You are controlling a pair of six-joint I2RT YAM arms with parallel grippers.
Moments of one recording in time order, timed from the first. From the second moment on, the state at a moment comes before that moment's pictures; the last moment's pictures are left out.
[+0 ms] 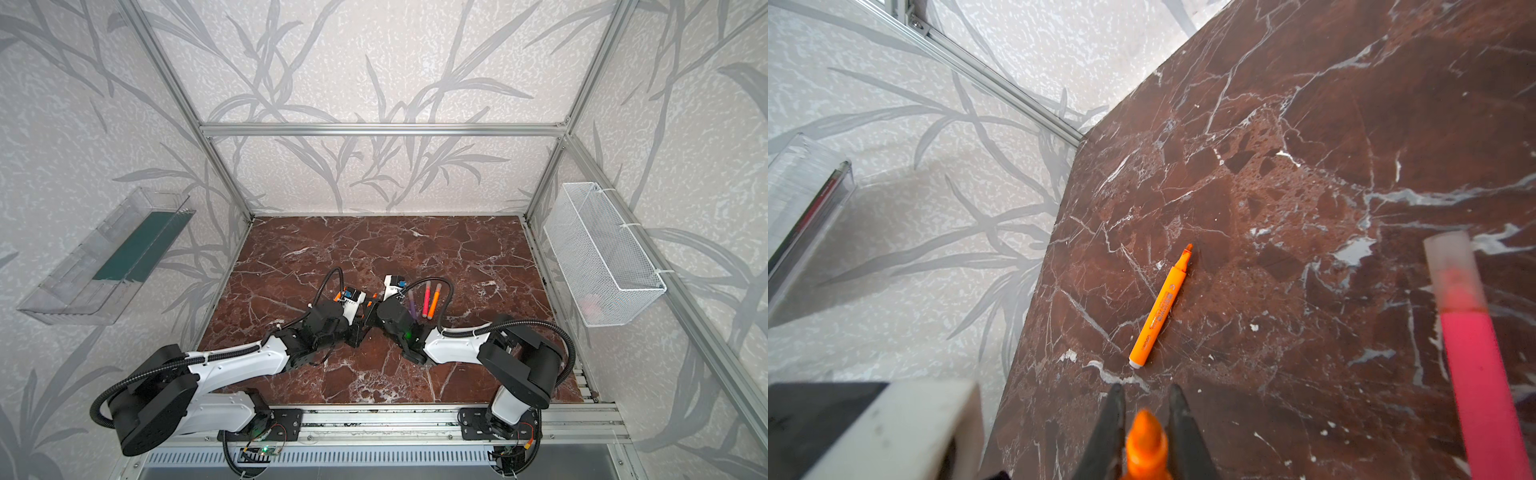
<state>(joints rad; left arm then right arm) -0.79 1.29 0.49 0.20 0.07 -0.39 0.99 1.62 0.70 0.57 0.26 1.01</state>
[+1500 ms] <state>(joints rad) -0.79 1.36 0.34 0.65 -0.01 -0.36 0.98 0.92 0.45 -0.32 0.45 0.92</state>
